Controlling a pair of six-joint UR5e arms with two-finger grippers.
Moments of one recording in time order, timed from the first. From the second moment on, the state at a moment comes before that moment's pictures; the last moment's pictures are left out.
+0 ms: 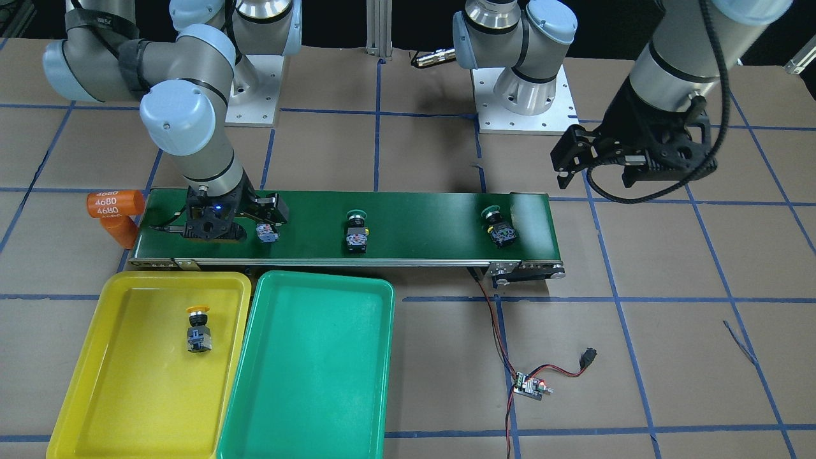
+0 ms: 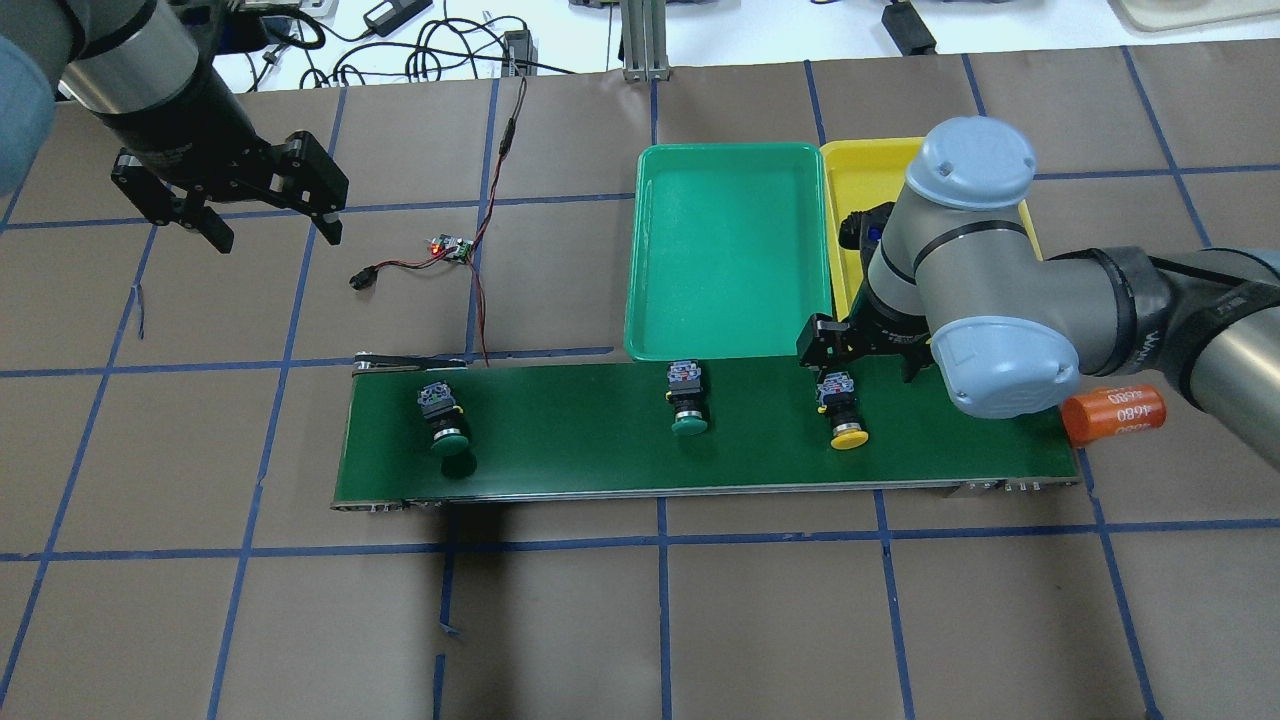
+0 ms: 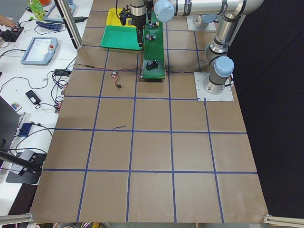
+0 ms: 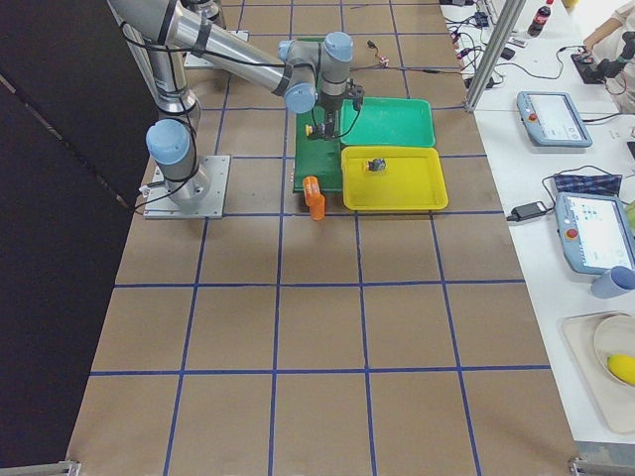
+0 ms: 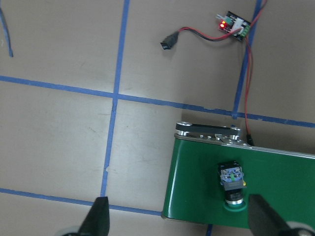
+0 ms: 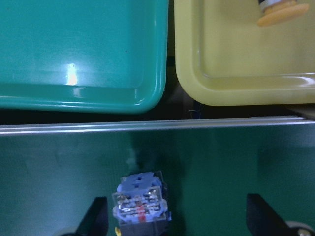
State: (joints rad) left arm -1.48 -1.60 -1.55 -1.59 1.59 0.07; right arm 1.61 -1.44 2.03 -2.09 -1.54 0.07
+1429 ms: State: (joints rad) left arm -1.48 -1.56 -1.57 -1.67 1.62 0.07; right arm 1.50 -1.29 1.79 -2.13 -1.56 -0.06
